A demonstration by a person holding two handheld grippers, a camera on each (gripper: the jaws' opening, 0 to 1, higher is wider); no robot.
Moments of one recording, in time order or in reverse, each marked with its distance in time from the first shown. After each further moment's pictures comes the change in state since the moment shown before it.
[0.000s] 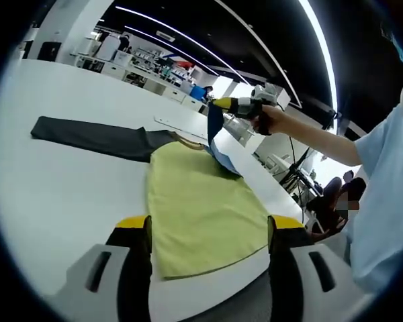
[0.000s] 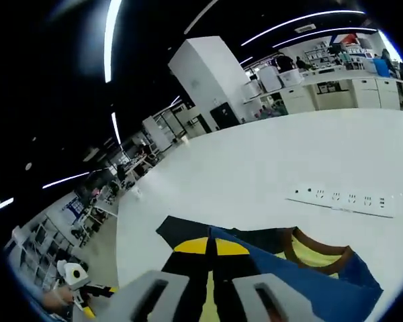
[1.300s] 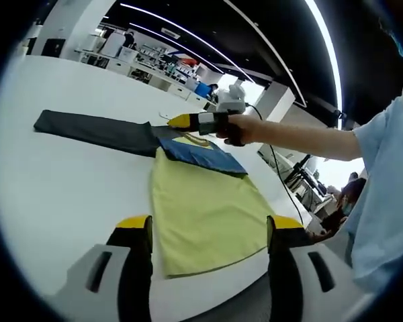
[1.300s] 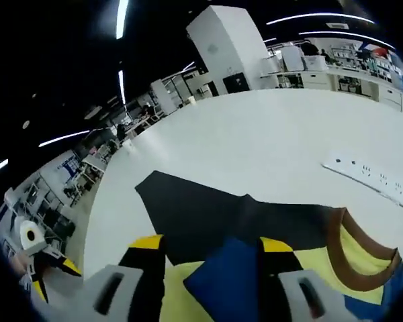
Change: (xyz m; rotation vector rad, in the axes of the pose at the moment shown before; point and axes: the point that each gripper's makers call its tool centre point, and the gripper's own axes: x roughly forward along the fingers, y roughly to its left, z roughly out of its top) left arm 0.002 0.010 -0.007 -0.014 0.016 0.023; right arm 0.085 -0.013 -0.086 -0.166 0.203 -0.029
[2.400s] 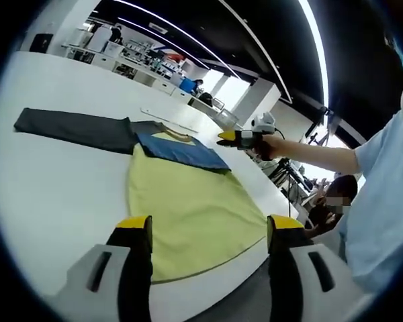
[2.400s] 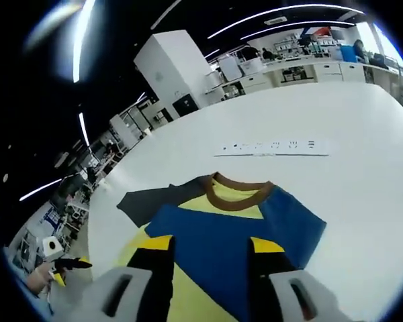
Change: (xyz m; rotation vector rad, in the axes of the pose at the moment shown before) left arm 0.017 -0.023 -0.002 0.010 0.040 -0.112; right arm -0.185 -0.093 -0.066 0.291 -0.157 -0.192
